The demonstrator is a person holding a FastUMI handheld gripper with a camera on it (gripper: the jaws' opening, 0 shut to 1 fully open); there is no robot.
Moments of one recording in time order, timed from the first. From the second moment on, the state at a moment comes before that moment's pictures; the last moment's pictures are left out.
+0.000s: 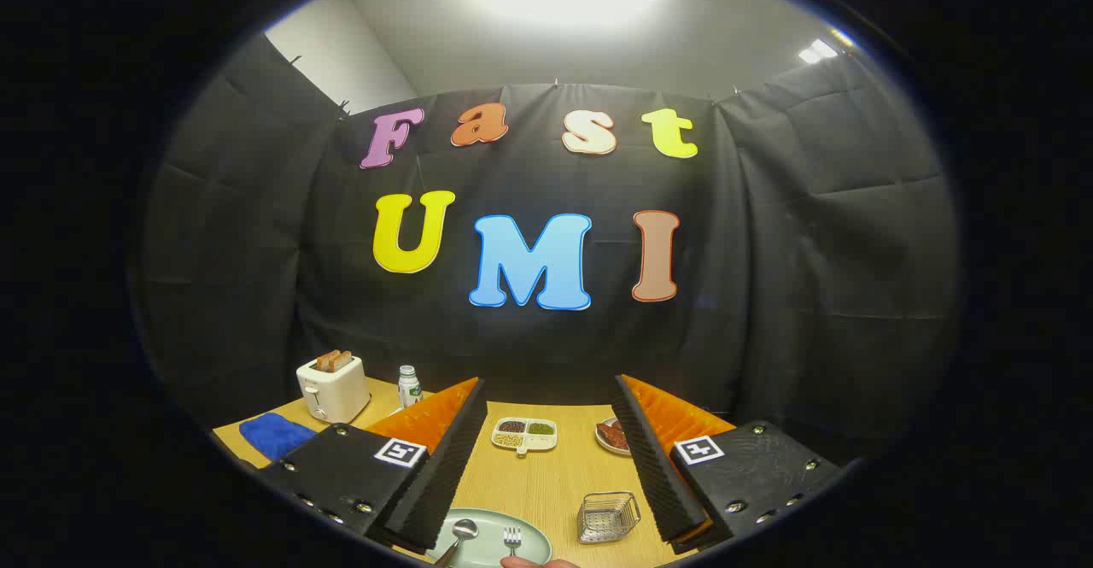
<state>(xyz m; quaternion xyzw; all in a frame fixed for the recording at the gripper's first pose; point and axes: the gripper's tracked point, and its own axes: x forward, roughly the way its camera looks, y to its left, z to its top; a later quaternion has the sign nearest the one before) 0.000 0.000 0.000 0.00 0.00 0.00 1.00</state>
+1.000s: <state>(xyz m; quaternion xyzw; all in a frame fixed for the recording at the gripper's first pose) 0.007 0.011 -0.056 -0.03 0.10 0.03 0.99</state>
